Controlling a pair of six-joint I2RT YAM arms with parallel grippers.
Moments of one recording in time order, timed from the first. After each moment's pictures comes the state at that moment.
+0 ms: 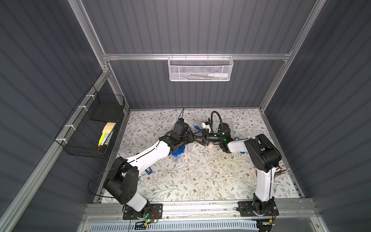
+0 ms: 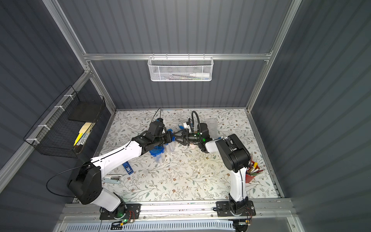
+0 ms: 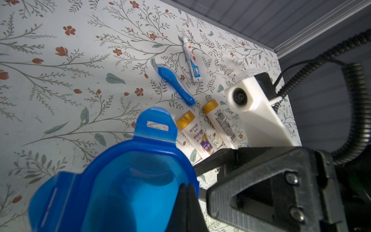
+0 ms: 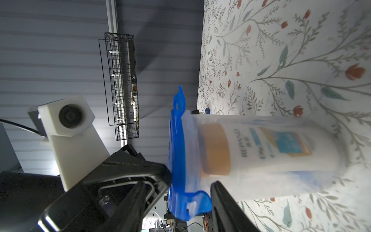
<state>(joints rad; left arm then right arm) -0.65 1.56 1.11 -0.24 0.00 -0.69 0.45 2.00 0.99 0.89 -1.02 1.38</state>
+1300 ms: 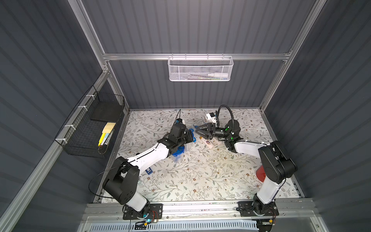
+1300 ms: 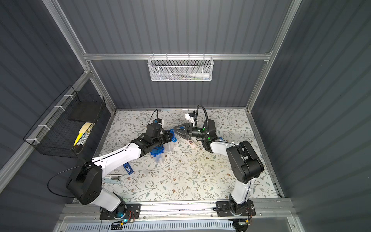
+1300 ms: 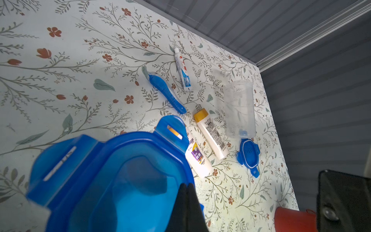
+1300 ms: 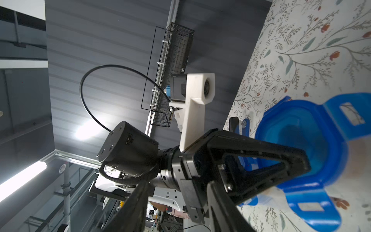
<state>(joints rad) -0.62 1.56 1.05 -0.10 0.05 -0.72 0.43 1.75 0.94 0.92 -1.04 1.35</state>
